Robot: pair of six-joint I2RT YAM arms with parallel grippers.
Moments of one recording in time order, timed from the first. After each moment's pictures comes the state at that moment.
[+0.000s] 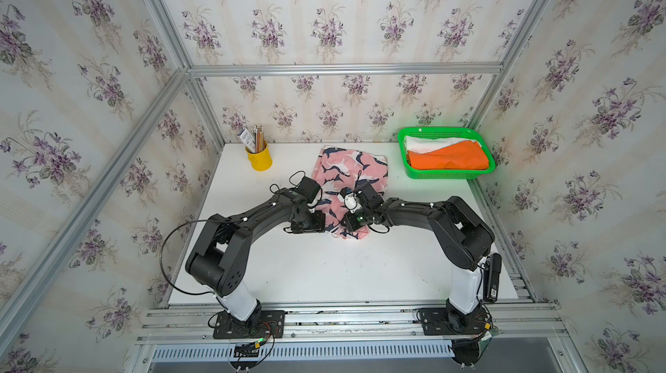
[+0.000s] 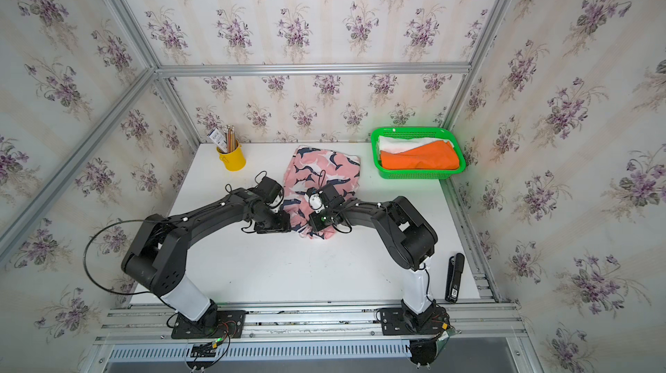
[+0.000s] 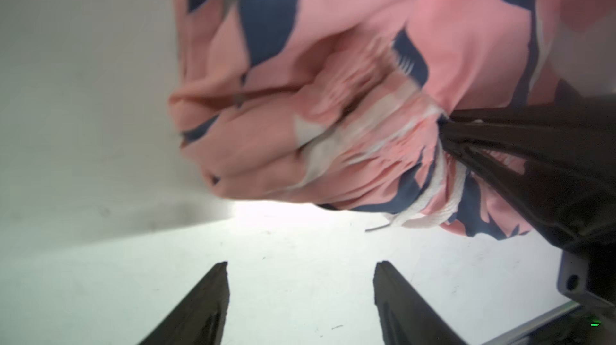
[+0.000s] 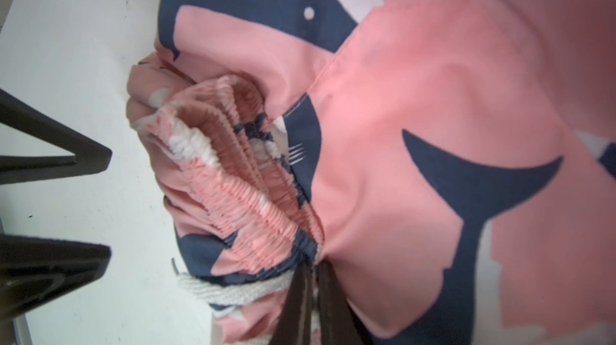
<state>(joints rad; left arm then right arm) -0.42 1.60 0.92 -0.60 0.26 -0.57 0.70 1.94 1.08 -0.12 -0.35 0.20</state>
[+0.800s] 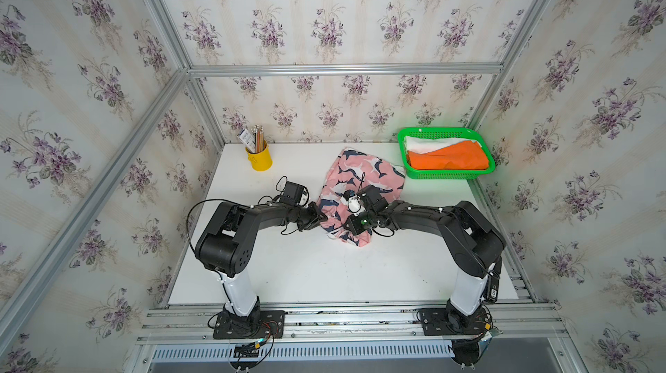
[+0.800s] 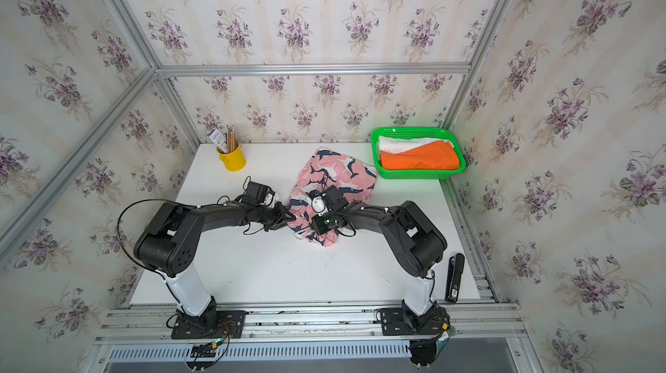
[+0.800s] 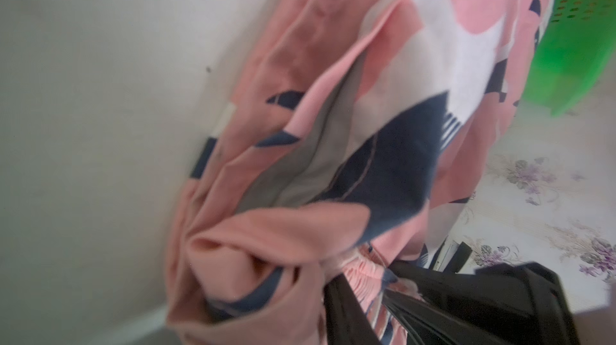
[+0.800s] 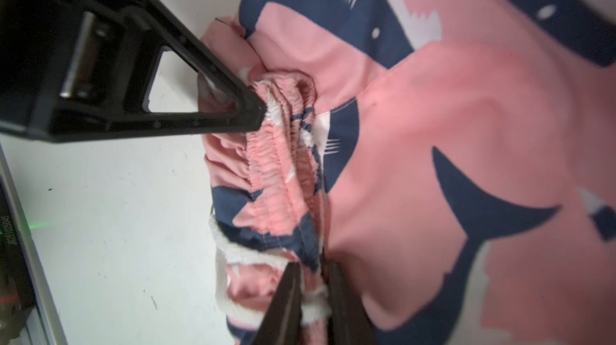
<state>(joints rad) -0.30 1.80 0.89 -0.16 0.53 -0.79 0.72 1.78 1.01 -0.19 -0.28 0.17</state>
